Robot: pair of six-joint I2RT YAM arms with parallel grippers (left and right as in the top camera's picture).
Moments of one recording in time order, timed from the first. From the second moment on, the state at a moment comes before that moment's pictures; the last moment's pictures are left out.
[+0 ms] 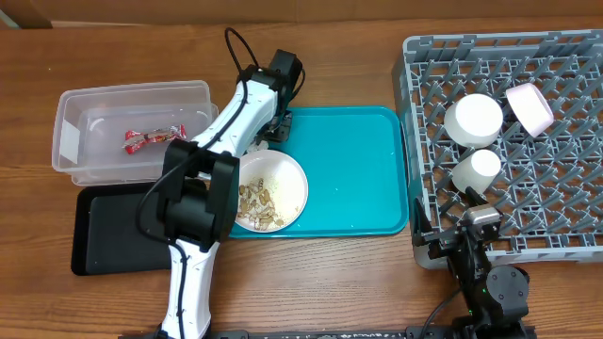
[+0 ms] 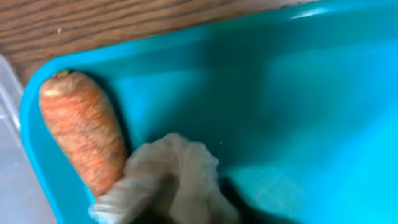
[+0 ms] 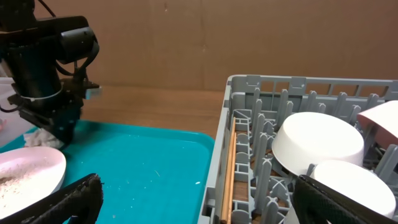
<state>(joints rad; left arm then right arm) -0.36 2.30 1.85 -1.03 -0.25 -0.19 0.16 0.01 0.06 -0.12 -0.06 0.02</state>
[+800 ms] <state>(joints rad) 0.06 2.03 2.09 -1.33 -0.20 -0.47 0.16 0.01 0.06 -0.12 -0.07 0.02</state>
